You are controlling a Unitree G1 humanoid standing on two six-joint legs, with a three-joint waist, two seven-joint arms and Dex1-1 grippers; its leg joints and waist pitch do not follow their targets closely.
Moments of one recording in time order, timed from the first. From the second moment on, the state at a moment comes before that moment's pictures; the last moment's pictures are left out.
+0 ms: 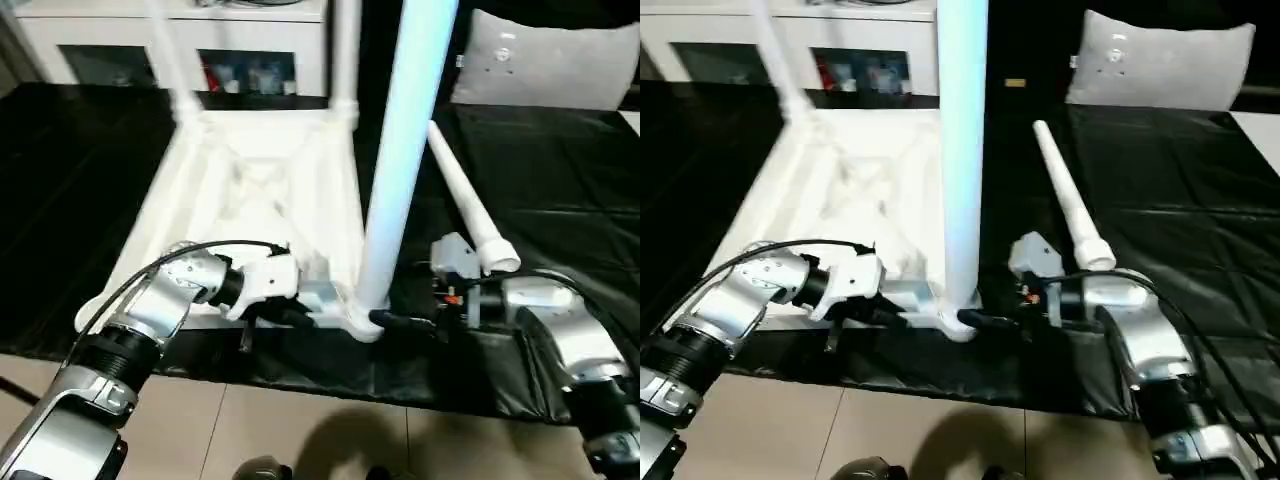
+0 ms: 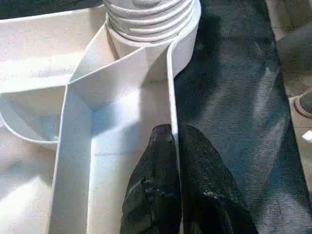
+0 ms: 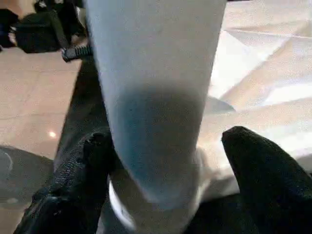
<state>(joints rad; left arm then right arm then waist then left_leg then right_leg) -0.60 0.46 -0.39 0.51 0.06 -0.07 -1.34 -0.40 -0.45 0.17 0.30 0.22 0.12 1.24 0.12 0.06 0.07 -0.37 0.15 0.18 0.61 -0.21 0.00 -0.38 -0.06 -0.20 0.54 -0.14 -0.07</state>
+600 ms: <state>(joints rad) -0.62 0.45 -0.40 0.56 0.06 -0.10 -1.35 -0.43 -0.45 0.19 0.36 0.24 0.11 1.29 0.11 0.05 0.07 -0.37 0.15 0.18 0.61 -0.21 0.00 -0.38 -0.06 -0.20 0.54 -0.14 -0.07</state>
